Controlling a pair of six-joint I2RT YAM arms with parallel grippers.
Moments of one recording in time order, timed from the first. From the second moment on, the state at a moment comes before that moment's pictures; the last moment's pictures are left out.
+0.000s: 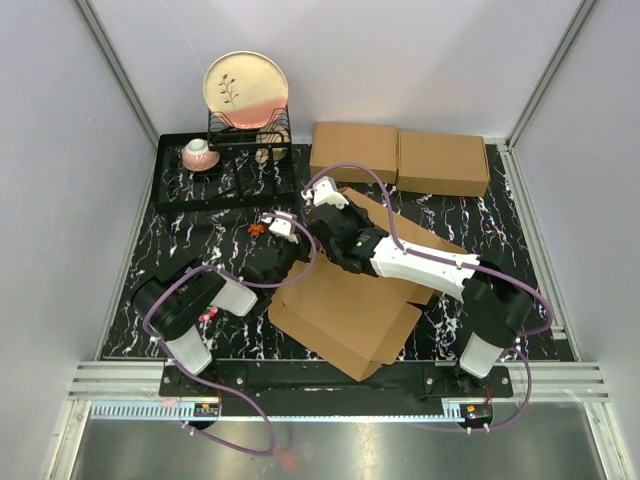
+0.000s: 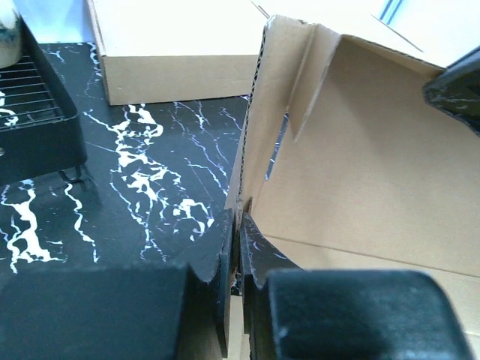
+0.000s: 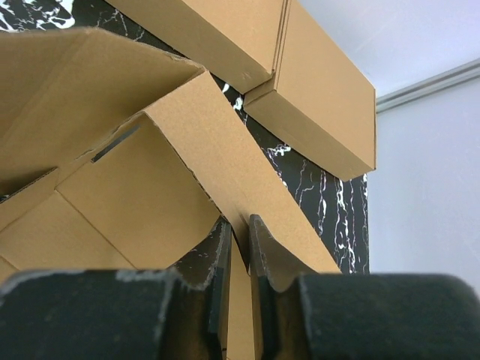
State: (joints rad) left arm -0.69 1.69 0.43 1.28 -0.19 -0.22; right arm 0.94 1.71 1.24 -0.19 1.00 -0.15
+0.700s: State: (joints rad) left arm -0.77 1.66 0.36 1.28 -0.18 -0.33; right arm 0.95 1.72 1.24 -0.23 1.05 -0.10
